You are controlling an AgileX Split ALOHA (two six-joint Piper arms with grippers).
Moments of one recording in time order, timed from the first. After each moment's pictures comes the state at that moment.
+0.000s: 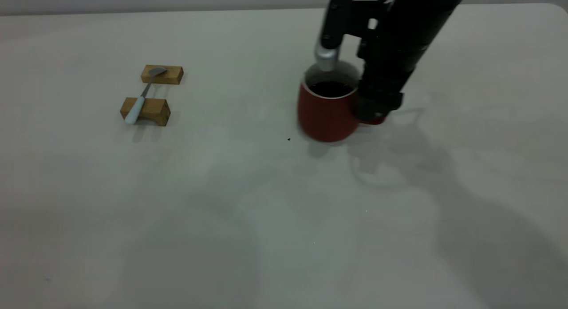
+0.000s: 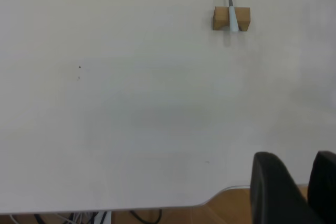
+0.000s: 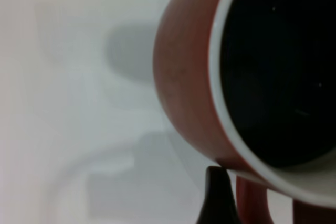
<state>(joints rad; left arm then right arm) 0.00 -0.02 -0.49 -0.01 1.13 0.02 0.41 2.32 -1.36 0.29 0.30 -1.21</state>
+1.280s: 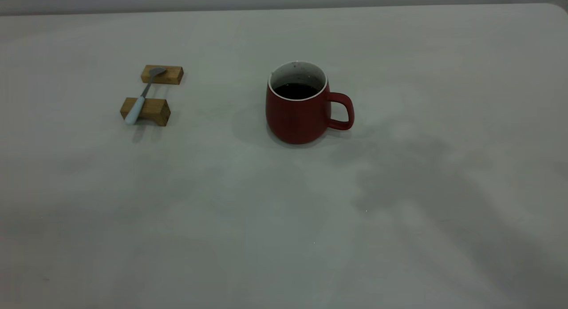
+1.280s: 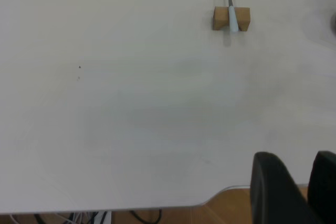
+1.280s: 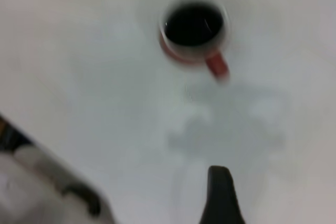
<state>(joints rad) 0.00 -0.02 -0.49 -0.01 1.13 0.02 0.44 1.53 -1.36 0.11 1.04 -0.24</state>
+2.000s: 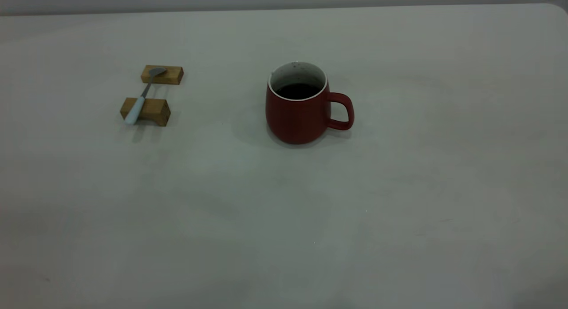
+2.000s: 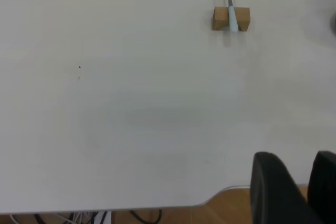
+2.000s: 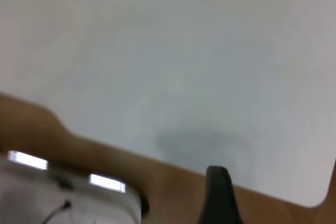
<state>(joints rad) 0.00 -0.02 -0.49 -0.01 1.13 0.02 0.35 0.67 -0.79 -0.09 1.21 0.03</state>
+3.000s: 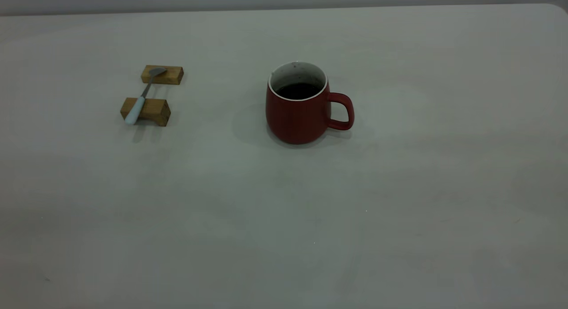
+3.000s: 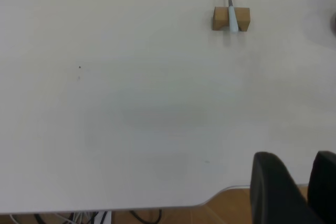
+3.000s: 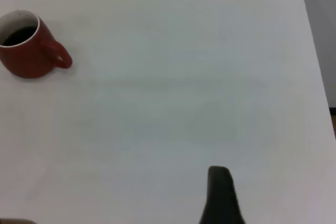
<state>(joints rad) 0.00 -0.02 -0.49 -0.01 1.13 0.02 0.05 0.02 -0.47 -0.01 1.13 -0.01</state>
